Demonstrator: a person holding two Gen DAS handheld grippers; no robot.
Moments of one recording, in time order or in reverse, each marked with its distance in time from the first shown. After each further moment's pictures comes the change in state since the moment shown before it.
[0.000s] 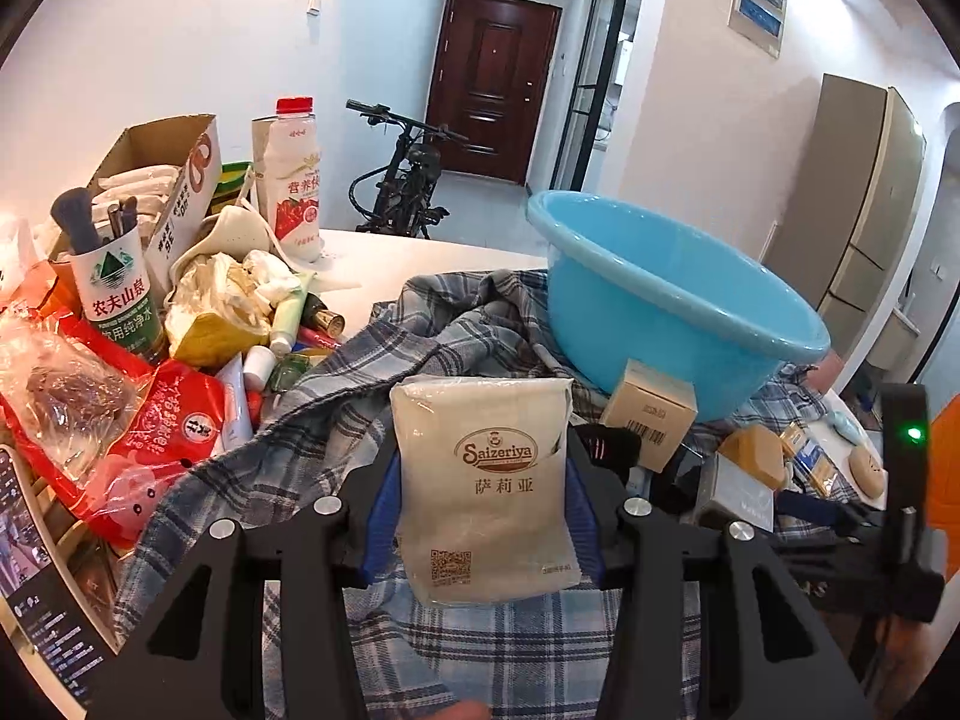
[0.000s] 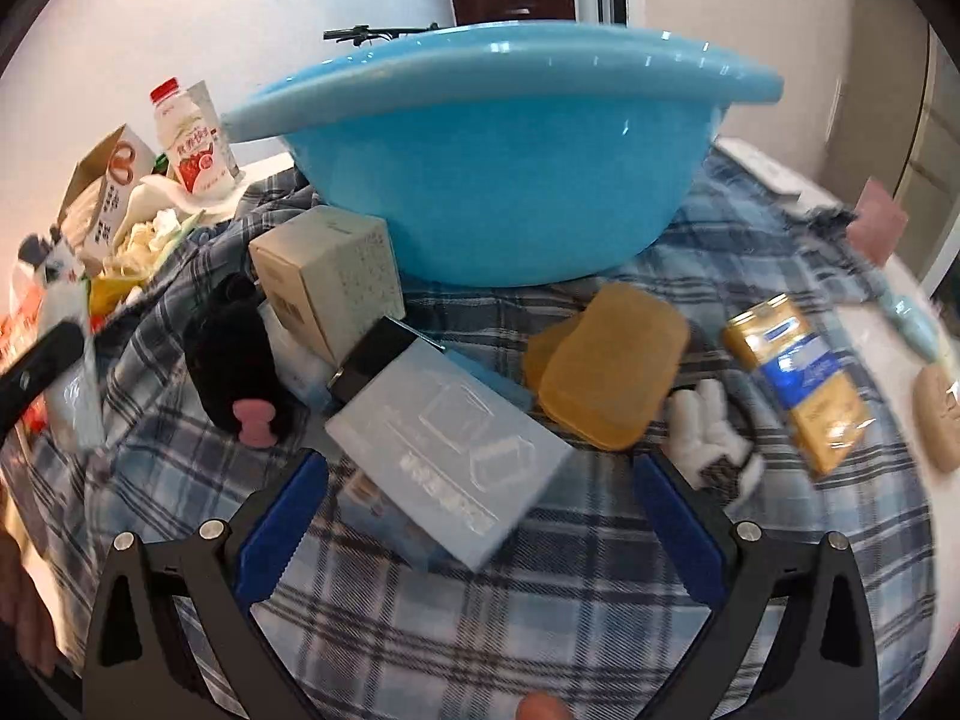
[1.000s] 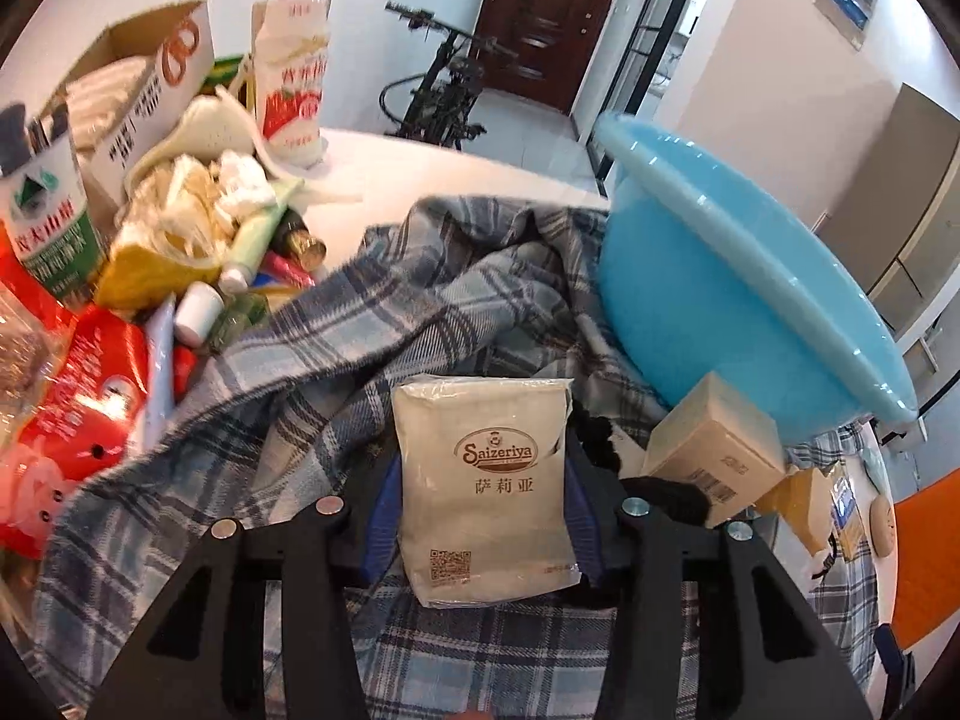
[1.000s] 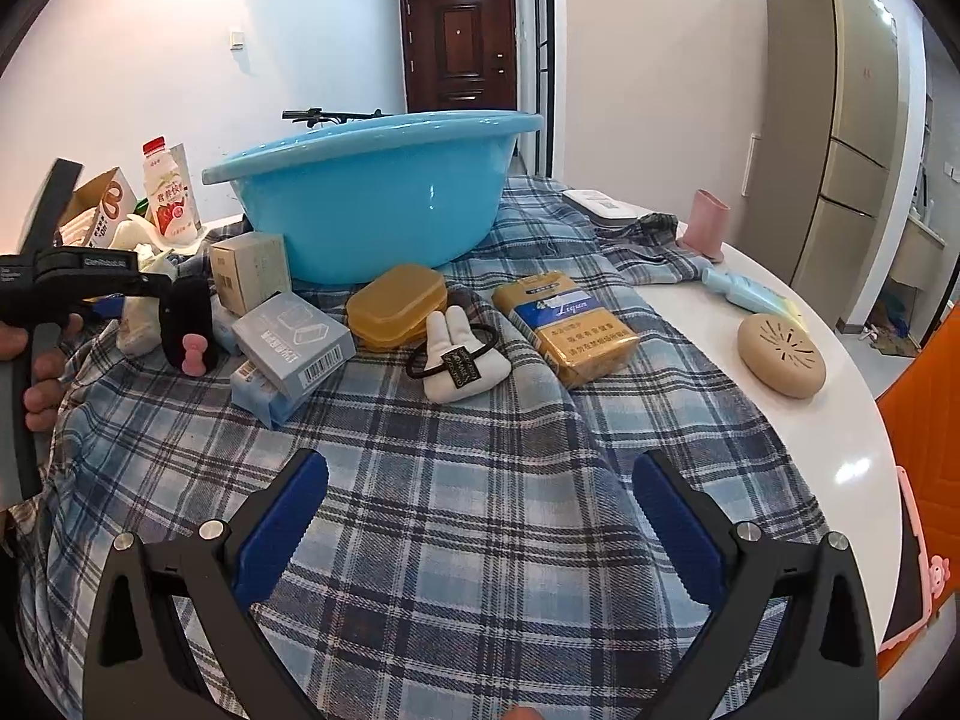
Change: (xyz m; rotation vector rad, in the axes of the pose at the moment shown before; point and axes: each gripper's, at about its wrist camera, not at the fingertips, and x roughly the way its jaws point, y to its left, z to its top) left arm 0.073 0.002 0.019 -0.131 0.193 0.053; right arm -0.089 -0.067 -0.085 -0.003 -0.253 -0.167
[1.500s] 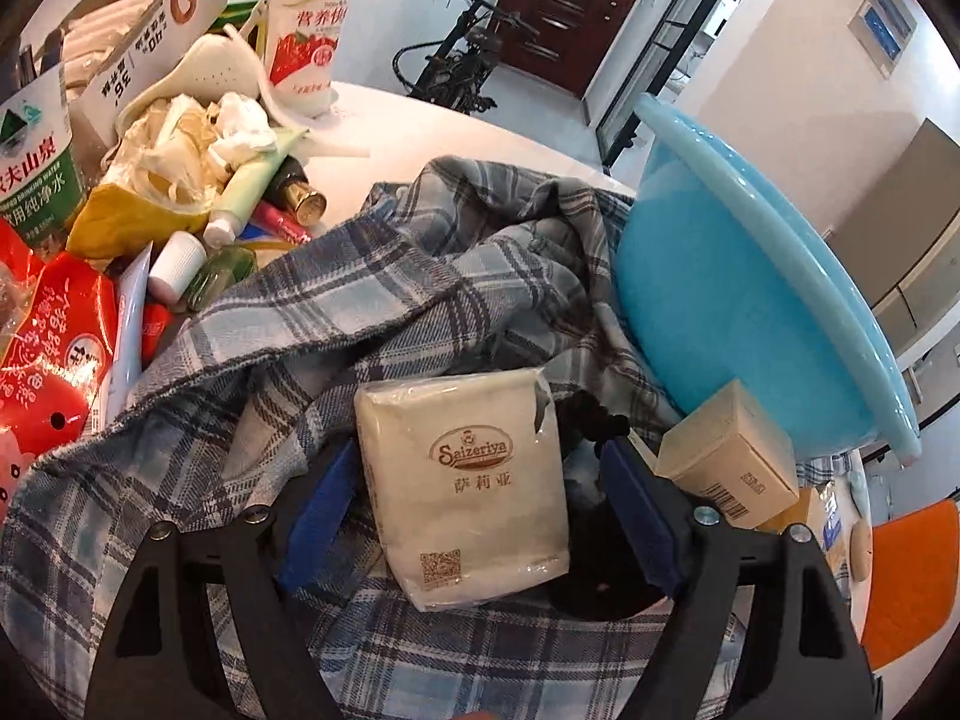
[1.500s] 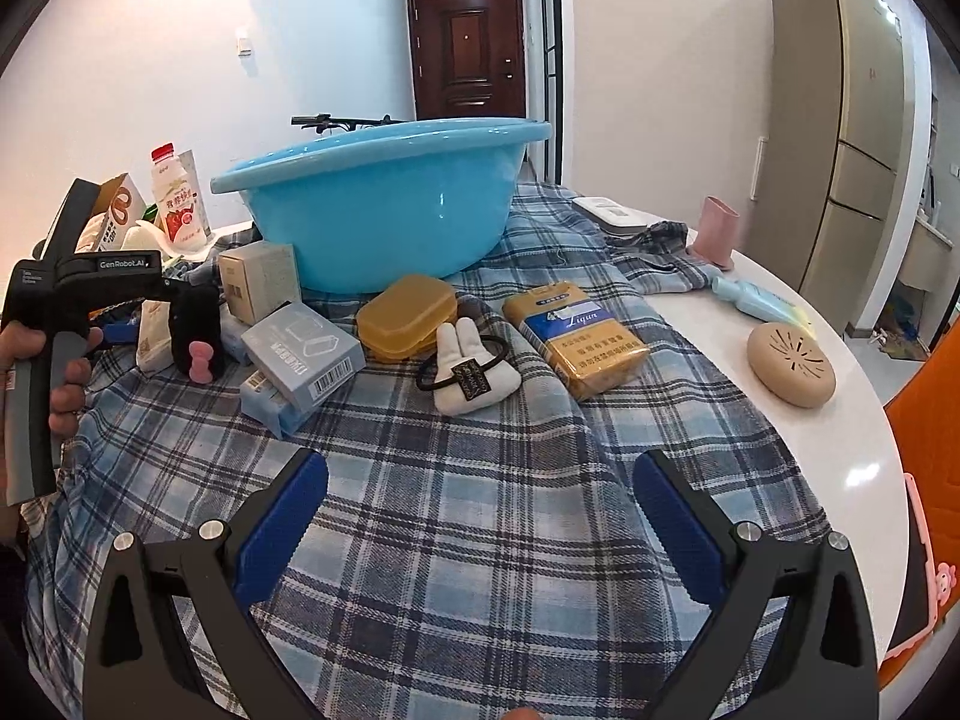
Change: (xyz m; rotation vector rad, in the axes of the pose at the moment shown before) left arm 0.023 0.012 0.000 -0.092 0.084 -0.040; right arm 0.000 0.000 0.003 -0.003 -0.012 0.030
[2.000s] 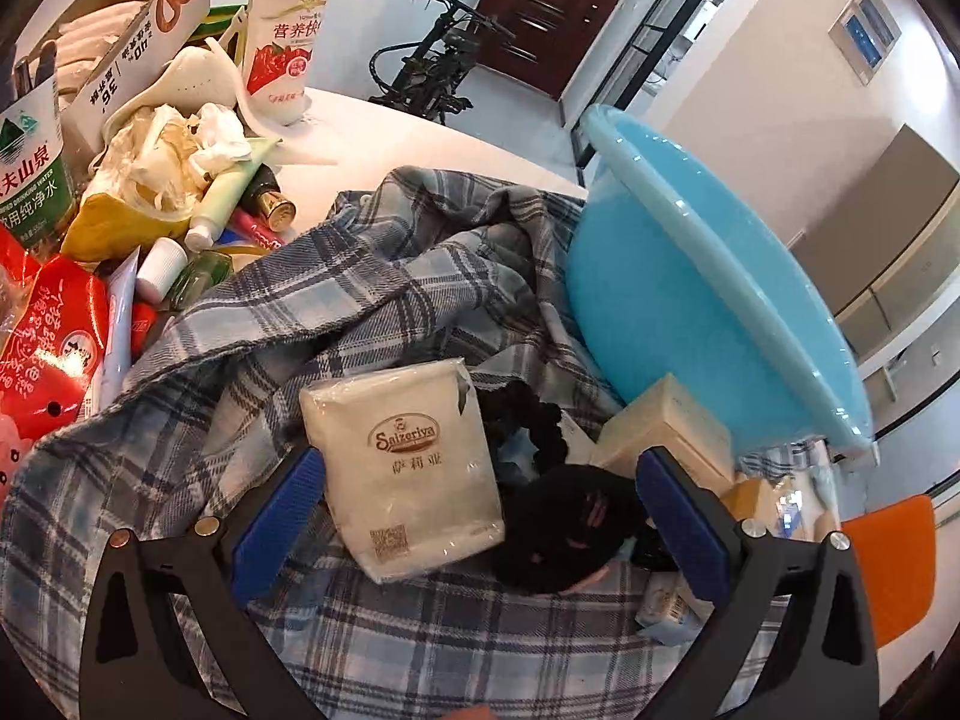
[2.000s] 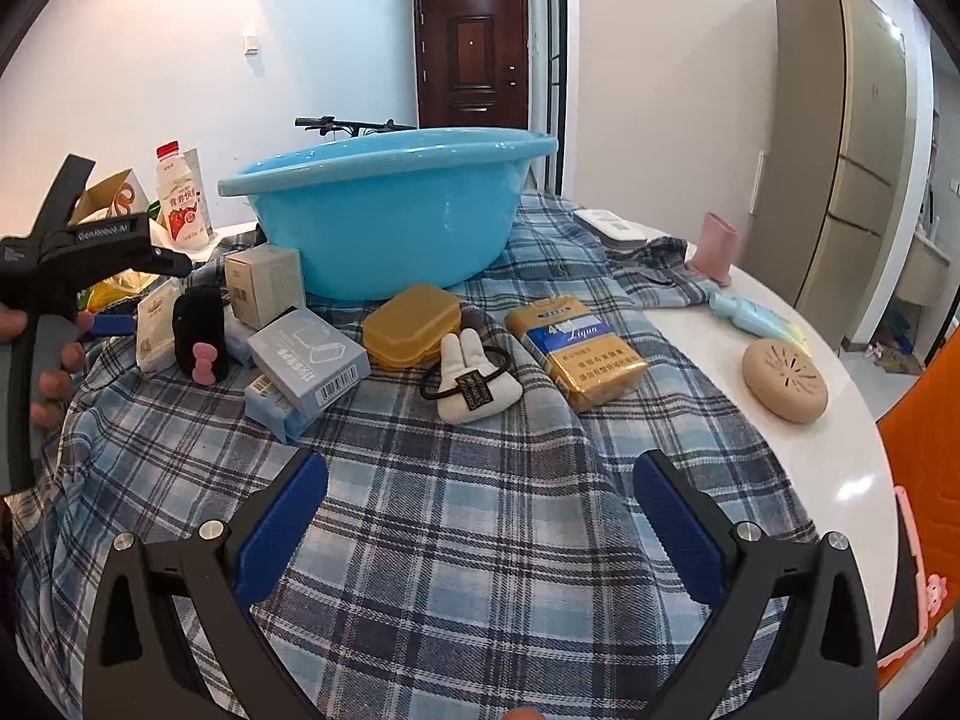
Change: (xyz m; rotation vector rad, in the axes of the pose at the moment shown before) left arm -0.011 -0.012 0.000 -0.018 0.018 -0.060; right arm -0.004 0.003 0.003 -0.018 -0.013 -0.006
